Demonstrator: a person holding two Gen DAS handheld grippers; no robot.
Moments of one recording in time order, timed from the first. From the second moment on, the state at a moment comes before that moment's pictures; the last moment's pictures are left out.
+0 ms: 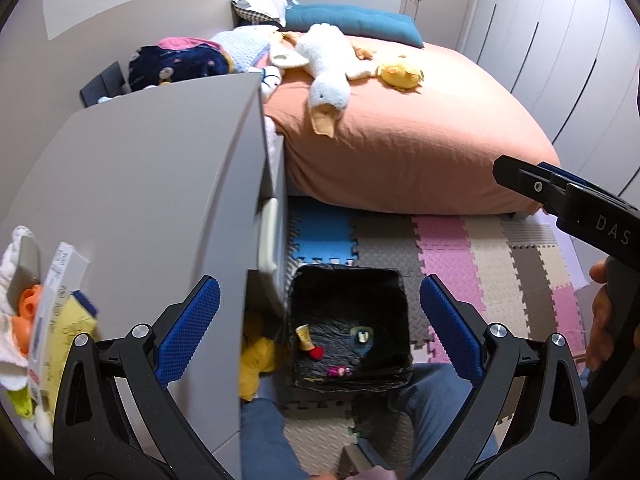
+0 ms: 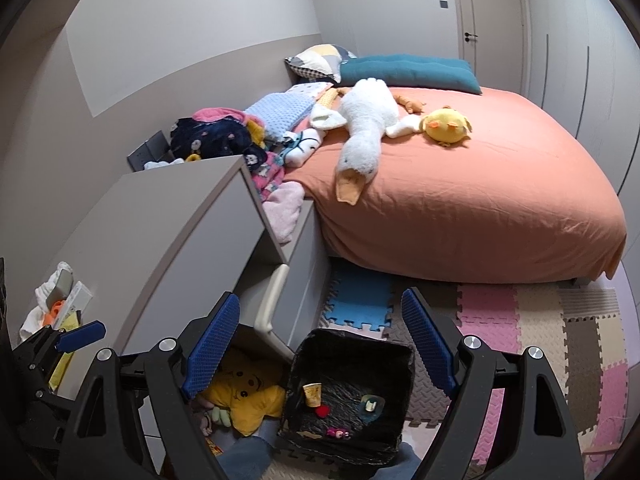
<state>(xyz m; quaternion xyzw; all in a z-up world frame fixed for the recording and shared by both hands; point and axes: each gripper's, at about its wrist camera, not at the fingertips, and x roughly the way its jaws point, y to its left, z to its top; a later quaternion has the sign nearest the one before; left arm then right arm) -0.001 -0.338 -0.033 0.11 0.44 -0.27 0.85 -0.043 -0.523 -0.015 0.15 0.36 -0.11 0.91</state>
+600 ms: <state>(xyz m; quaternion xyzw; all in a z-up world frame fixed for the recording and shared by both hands) -0.008 -0.249 -0.017 0.12 0.43 -0.23 0.86 -0.014 -0.431 -0.002 0.12 0.37 -0.04 0.92</state>
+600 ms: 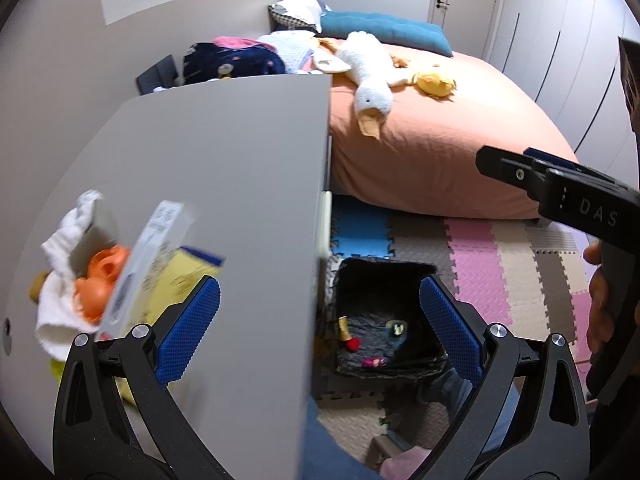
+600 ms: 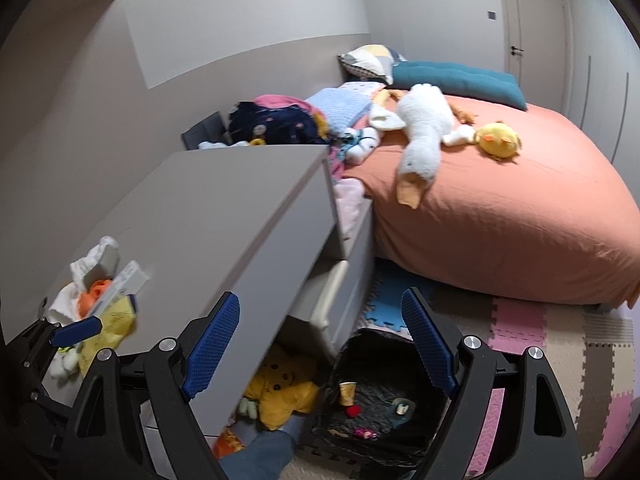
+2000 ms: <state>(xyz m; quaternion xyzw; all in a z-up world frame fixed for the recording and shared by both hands) -0.009 -0.040 -0.061 0.05 0.46 -0.13 0.88 0.040 -0.212 -0.057 0.08 0.47 0.13 0.87</state>
